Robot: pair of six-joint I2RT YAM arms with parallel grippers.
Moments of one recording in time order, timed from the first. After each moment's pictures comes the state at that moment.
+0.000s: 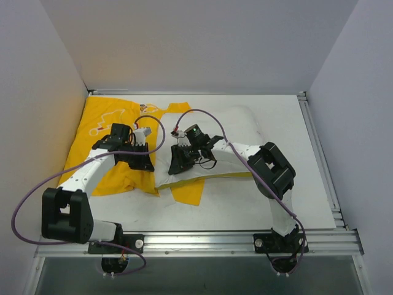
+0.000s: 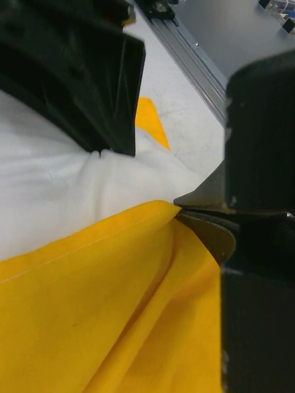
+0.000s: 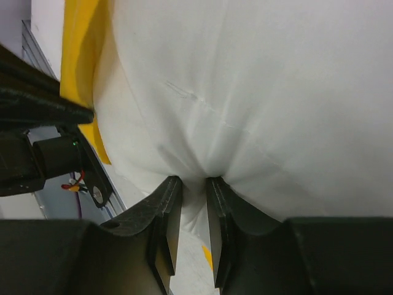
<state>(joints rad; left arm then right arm) -0.16 1.38 0.94 -0.66 0.47 -0.09 0.77 2.02 1.33 -0.18 -0.59 0.42</state>
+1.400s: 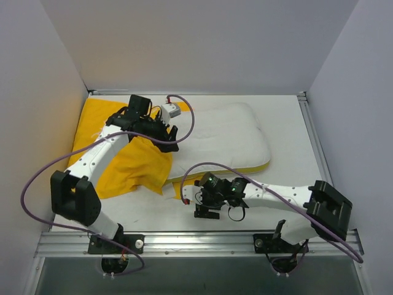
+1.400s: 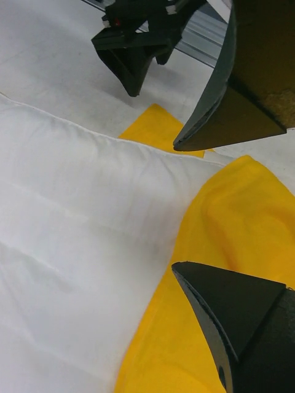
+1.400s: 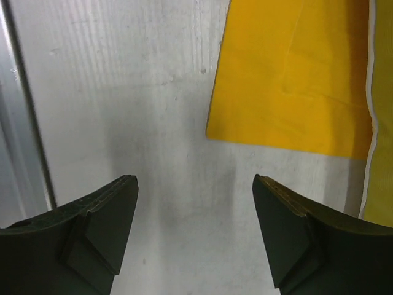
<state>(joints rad) -0.35 1.53 1.38 -0.72 0.63 0.32 1.06 1.37 0.72 -0.38 -0.13 -0.50</state>
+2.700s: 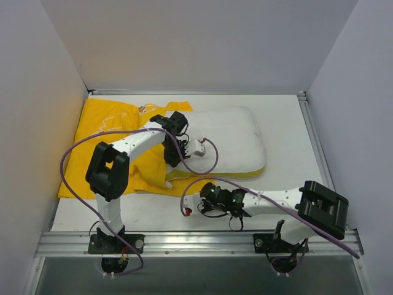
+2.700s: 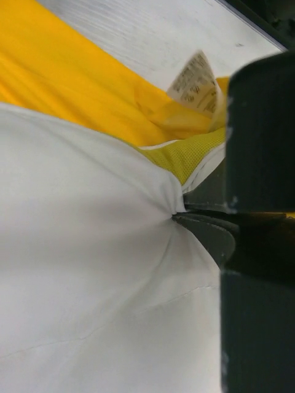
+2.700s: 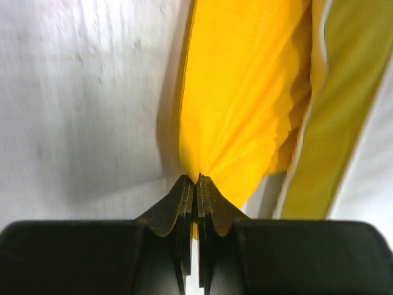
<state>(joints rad) -0.58 1.92 1.52 -1.03 0.28 0.87 1.16 1.45 0.56 -0.04 0.21 -0.74</state>
